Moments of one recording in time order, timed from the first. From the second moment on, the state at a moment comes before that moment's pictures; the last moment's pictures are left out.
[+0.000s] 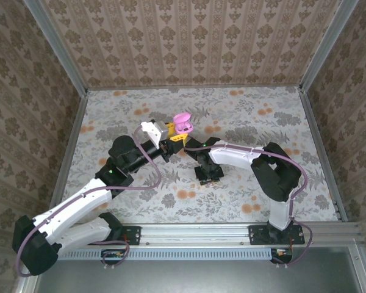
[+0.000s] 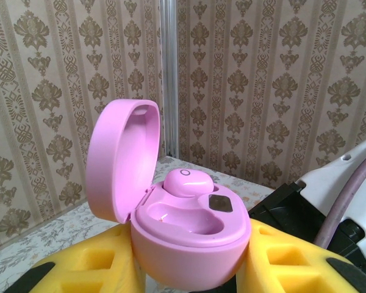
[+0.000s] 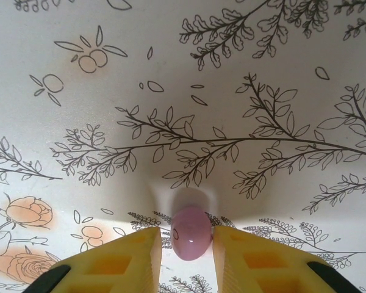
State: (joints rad) left arm -0.79 0.96 0.72 0.33 0.26 -0.02; right arm 0.78 1.88 1.25 -0.96 -0.01 0.61
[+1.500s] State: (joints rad) left arm -0.79 0.98 0.73 0.32 0.26 -0.02; right arm 0.65 1.70 1.17 -0.92 -0.02 0.60
